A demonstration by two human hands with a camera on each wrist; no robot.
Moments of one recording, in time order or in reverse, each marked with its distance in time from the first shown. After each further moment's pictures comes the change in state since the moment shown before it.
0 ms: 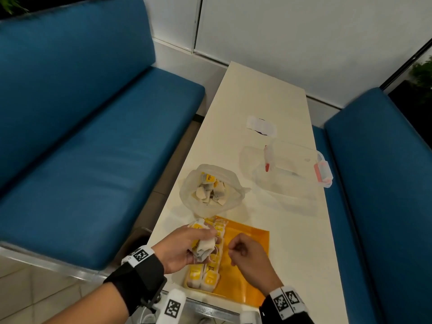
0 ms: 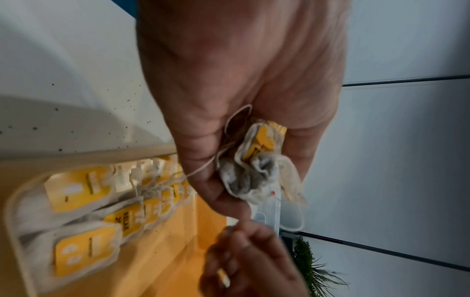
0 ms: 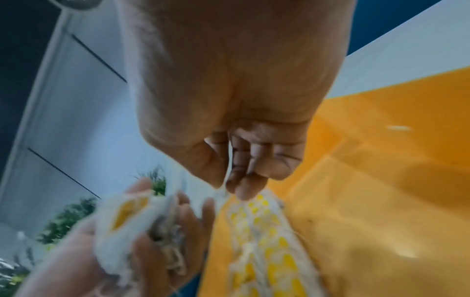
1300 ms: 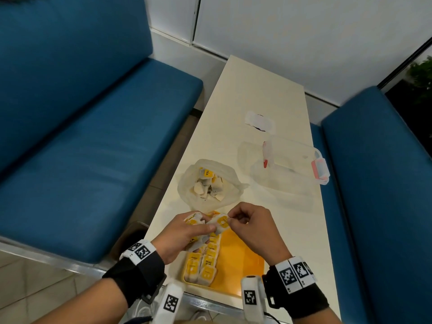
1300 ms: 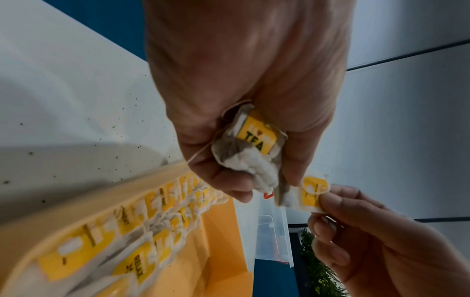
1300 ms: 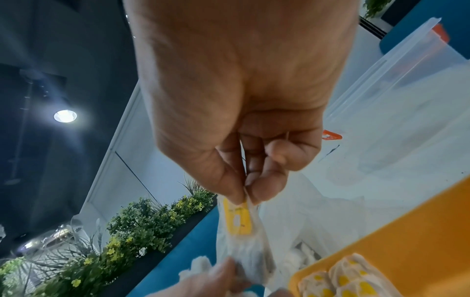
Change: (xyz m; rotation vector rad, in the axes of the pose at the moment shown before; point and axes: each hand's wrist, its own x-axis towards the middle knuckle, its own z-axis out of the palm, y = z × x) left_hand 0.011 -0.003 -0.009 0.197 0.100 0.243; right_hand 0.010 -0.087 -0.035 -0.199 0.138 -0.165
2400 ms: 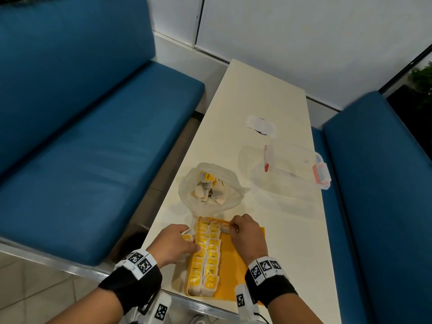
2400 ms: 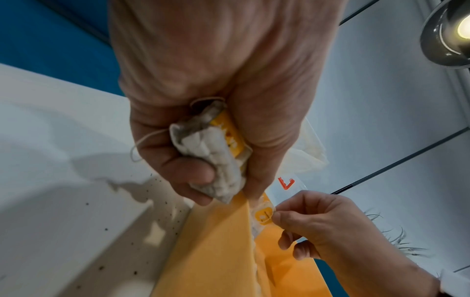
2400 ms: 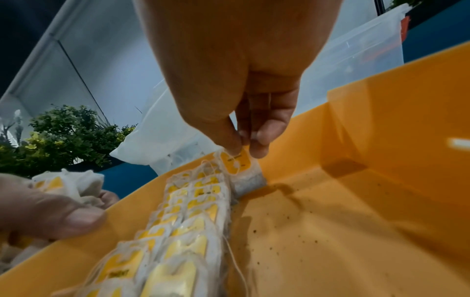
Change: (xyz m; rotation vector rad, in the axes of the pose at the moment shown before) left_hand 0.012 -0.027 -0.026 0.601 0.205 -0.098; right_hand 0.026 0.073 0.052 -0.477 0.011 0.097
